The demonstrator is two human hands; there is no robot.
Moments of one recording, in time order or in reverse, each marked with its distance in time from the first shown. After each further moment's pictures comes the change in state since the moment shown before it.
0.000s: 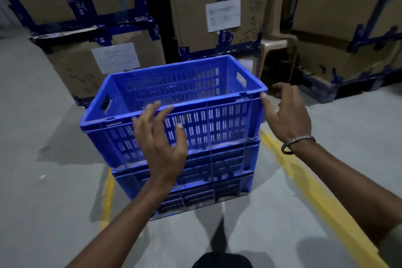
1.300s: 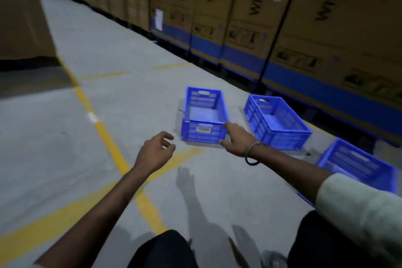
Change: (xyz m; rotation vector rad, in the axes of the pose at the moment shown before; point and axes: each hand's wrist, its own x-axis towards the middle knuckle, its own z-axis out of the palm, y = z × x) left_hand -0.401 0.612 -0.129 -1.101 -1.950 0.744; right_hand -0.656 -0.075 -0.667 -0.873 0.057 1.577
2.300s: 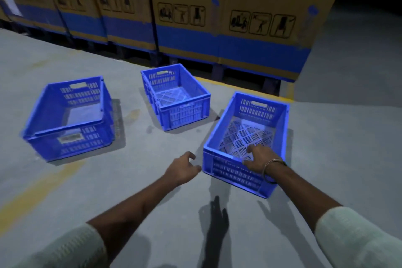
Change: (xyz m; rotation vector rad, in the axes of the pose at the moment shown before) left_hand 0.031 0.238 0.570 0.223 -0.666 0.073; right_hand -0.193 0.571 0.066 0.037 -0.127 0.674
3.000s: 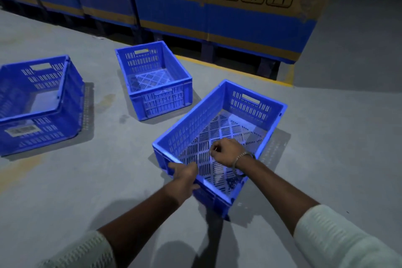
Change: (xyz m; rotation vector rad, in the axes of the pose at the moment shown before) left_hand 0.089 0.072 0.147 -0.980 0.266 -0.511; right_hand 0.097 0.027 0.031 0.296 -0.082 -0.233
